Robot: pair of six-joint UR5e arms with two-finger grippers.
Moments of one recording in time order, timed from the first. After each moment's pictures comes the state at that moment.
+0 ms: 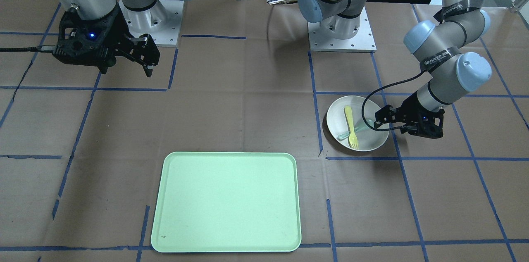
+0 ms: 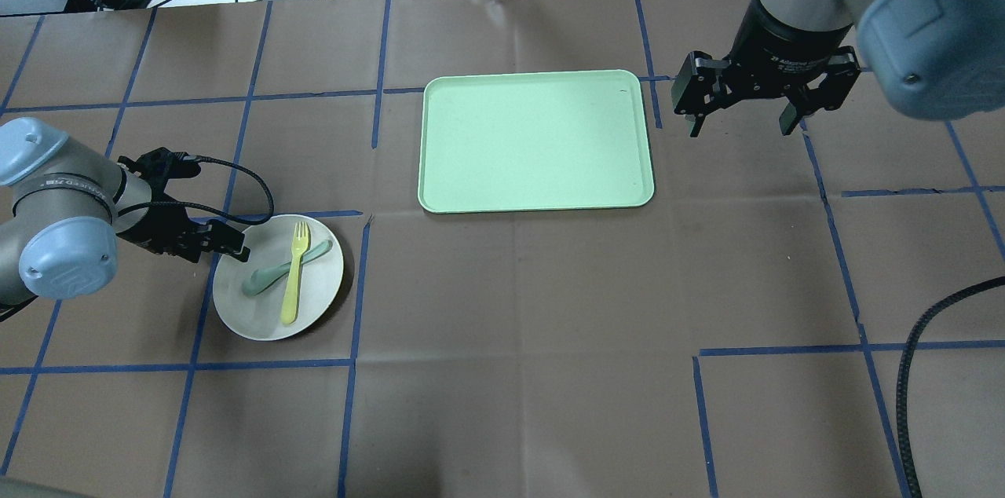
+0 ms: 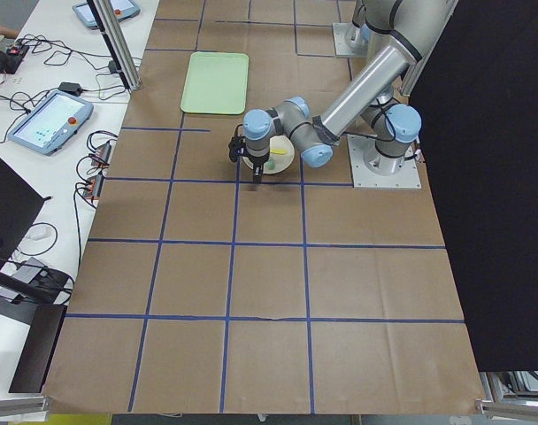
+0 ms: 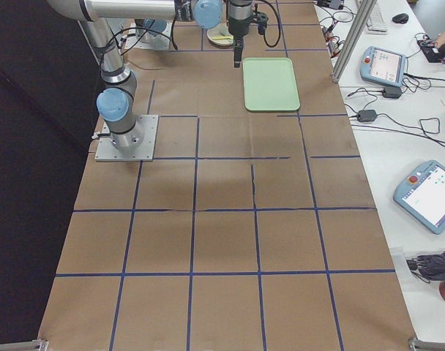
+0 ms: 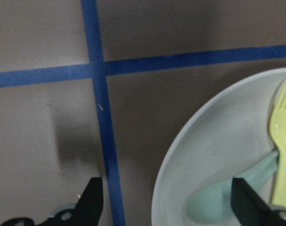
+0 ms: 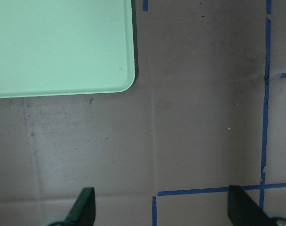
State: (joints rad) left arm -1.04 -1.81 -2.12 -0.89 1.42 0.62; right arm 1.59 -1.58 1.63 -1.61 -1.60 0.07
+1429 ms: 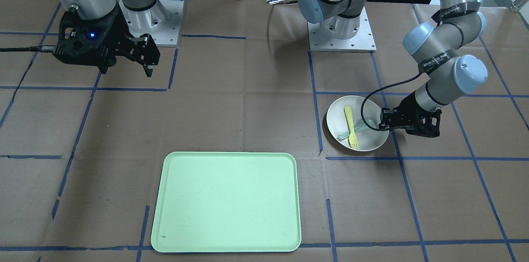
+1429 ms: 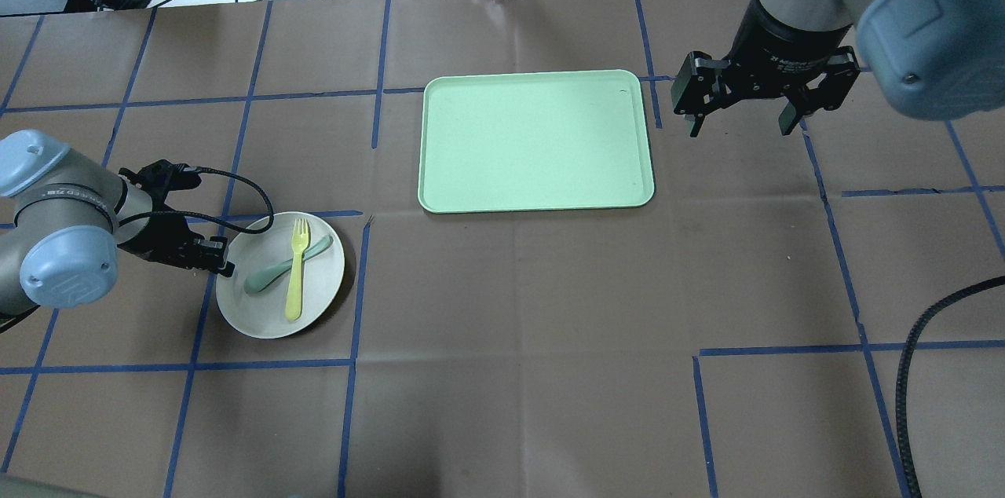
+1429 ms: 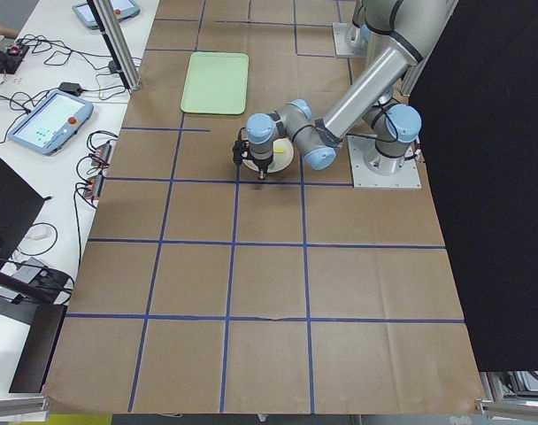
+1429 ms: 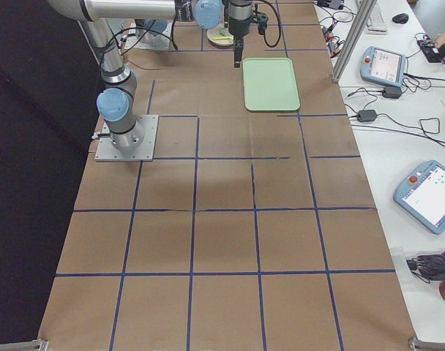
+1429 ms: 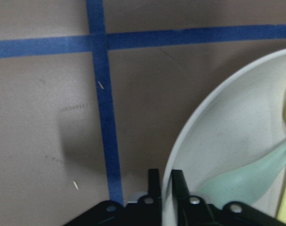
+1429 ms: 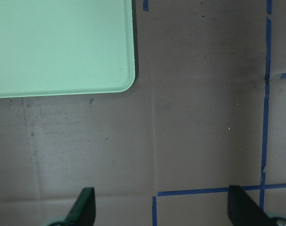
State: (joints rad) left arm -1.03 -1.80 -2.15 -0.91 1.42 0.61; right arm 1.59 -1.58 1.63 -1.62 -1.60 0.07
